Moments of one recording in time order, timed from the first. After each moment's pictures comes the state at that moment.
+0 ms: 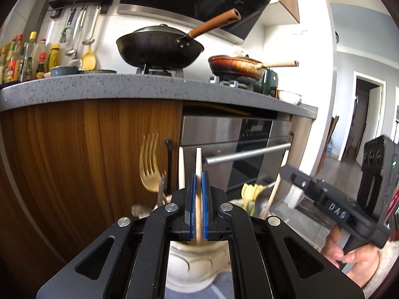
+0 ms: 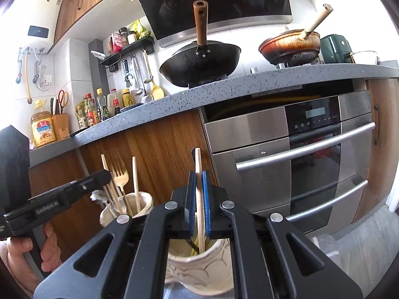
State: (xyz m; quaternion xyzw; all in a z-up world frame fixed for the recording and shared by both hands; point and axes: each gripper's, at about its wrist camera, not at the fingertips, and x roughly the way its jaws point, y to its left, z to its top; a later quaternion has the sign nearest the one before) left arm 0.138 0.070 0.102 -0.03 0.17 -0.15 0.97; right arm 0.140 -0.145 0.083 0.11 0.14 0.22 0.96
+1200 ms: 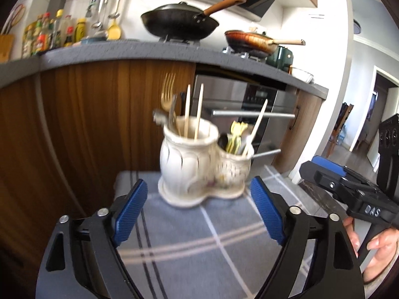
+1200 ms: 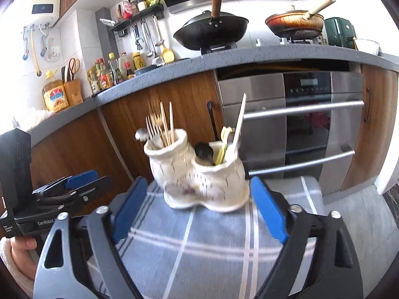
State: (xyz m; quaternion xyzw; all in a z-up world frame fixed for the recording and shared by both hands) left arm 0.021 0.064 0.085 -0.05 0.27 -0.09 0.96; right arm 0.035 -0.151 0.092 0.07 0.26 0.24 0.93
